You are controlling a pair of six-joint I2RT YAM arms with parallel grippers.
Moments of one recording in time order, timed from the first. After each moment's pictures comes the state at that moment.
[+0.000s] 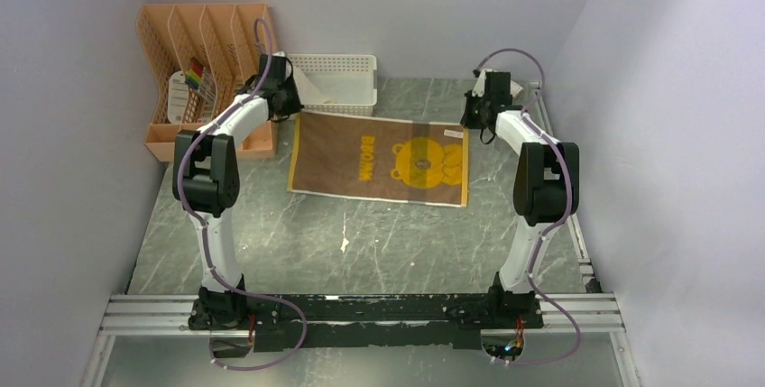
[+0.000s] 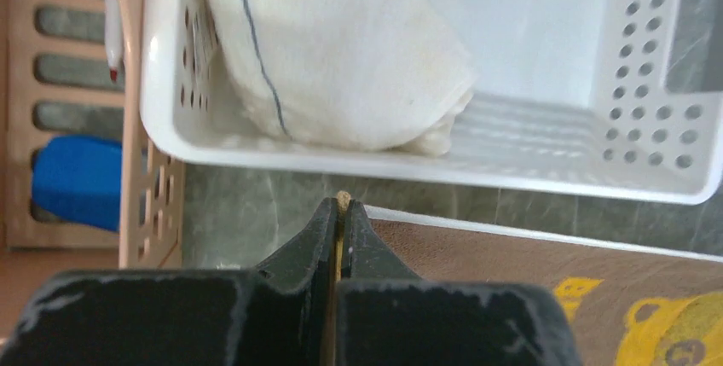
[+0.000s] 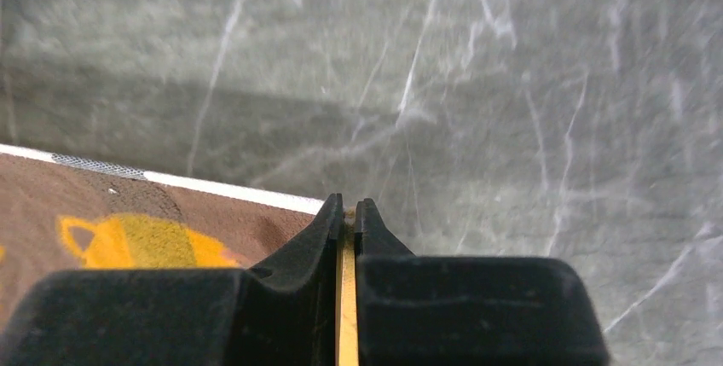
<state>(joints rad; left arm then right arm) -0.18 2.06 1.61 -0.30 -0.03 -0.39 0.02 1.97 1.41 -0.21 -0.15 0.04</state>
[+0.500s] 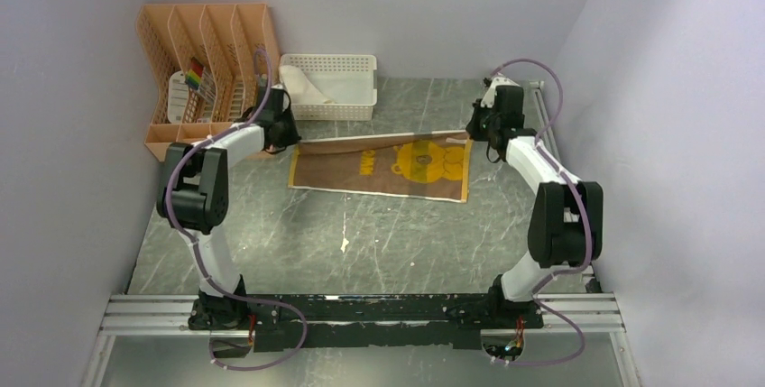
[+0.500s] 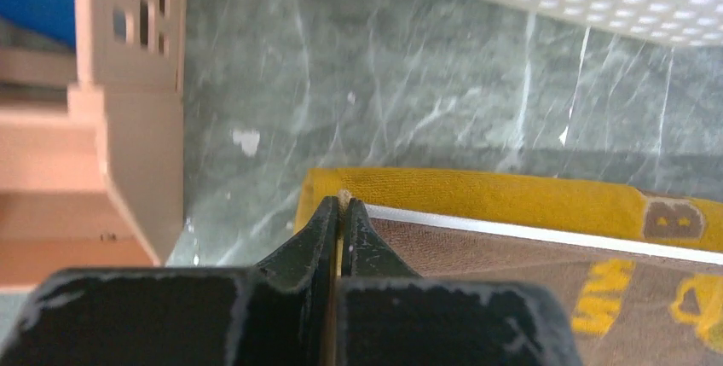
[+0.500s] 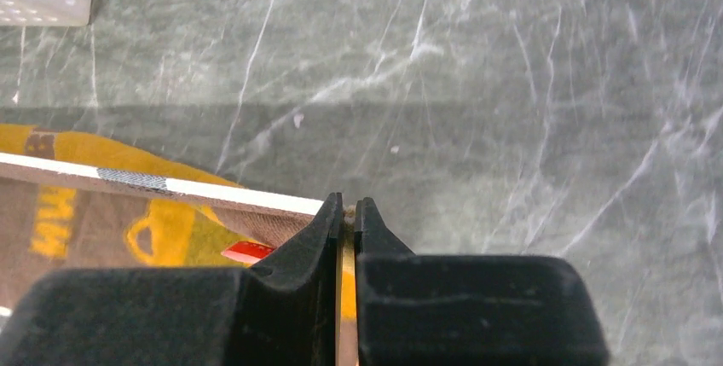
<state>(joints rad) -0.18 1.92 1.27 -0.17 -0.02 -0.39 0.03 1.66 1.15 -0.12 -0.12 0.06</state>
